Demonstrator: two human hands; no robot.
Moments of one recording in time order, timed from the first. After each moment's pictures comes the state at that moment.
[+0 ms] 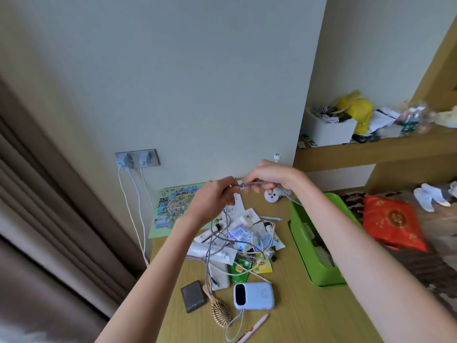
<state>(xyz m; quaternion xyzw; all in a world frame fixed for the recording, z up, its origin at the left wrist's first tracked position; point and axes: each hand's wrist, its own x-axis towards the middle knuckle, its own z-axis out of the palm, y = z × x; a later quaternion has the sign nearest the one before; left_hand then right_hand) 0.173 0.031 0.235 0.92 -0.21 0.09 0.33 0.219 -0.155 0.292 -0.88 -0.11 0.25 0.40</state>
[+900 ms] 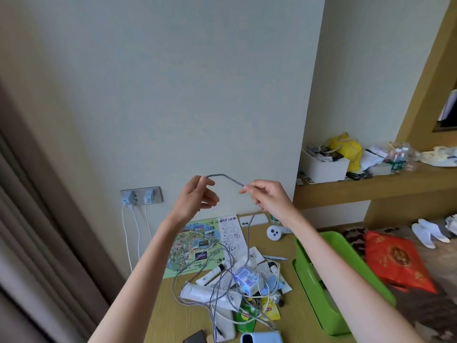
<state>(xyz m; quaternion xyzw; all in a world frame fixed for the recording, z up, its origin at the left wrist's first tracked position) 0.183 0.077 0.326 0.76 -0.07 0.06 0.64 0.212 -0.134 0.303 -0.77 -0.20 -0.08 0.60</state>
